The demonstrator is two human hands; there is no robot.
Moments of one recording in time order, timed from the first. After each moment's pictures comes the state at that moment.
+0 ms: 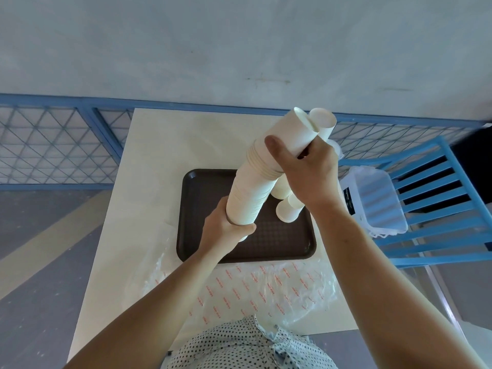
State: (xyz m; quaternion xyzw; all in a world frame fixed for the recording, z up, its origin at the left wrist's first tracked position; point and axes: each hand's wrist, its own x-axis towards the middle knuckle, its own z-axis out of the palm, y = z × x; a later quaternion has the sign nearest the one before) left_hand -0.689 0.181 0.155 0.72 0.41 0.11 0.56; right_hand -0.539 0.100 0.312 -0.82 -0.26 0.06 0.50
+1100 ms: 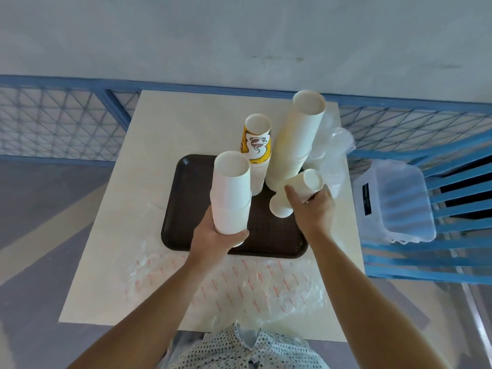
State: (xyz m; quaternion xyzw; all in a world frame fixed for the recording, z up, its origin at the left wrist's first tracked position) left_hand -0.670 0.113 0.135 0.65 0.46 0.18 0.58; right_hand -0.446 0.017 0.133 -0.87 -0.17 0.13 0.44
